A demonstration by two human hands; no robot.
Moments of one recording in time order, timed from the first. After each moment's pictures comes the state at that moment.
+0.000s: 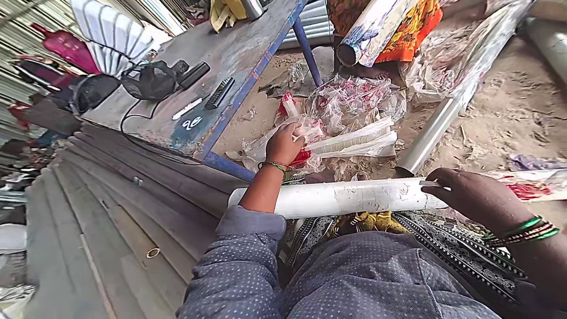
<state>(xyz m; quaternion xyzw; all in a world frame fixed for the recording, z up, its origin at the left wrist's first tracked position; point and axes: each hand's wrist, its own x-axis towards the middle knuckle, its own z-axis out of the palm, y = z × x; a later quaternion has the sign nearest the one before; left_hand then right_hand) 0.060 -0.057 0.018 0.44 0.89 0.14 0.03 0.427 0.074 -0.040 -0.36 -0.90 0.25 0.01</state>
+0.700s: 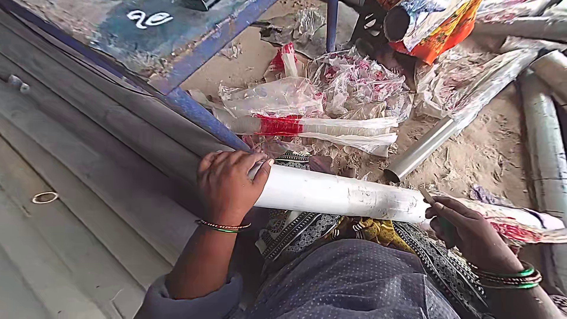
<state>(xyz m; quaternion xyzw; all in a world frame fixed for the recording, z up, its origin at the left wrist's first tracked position) 0.068 -0.224 -0.039 0.41 0.88 0.16 -0.17 0.401 0.044 -0.066 -0.46 -0.58 0.65 0.13</state>
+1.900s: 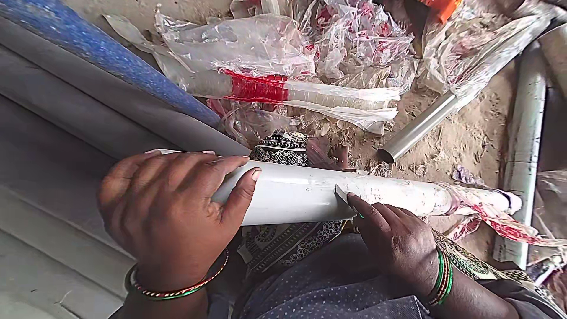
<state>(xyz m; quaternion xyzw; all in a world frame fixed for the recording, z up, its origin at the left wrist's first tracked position) 0.070 -0.241 -0.048 0.41 0.88 0.20 -0.16 0.291 -0.044 -0.072 -0.09 -0.98 0.06 0.17</state>
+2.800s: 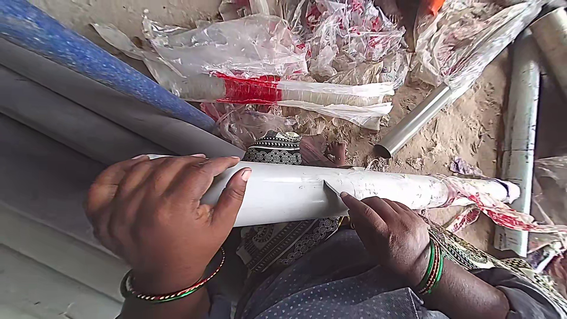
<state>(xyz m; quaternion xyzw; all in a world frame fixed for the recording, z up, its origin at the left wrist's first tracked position) 0.068 -0.241 -0.050 0.41 0.88 0.21 -0.16 0.291 -0.046 -0.071 -0.09 -0.97 0.07 0.20</state>
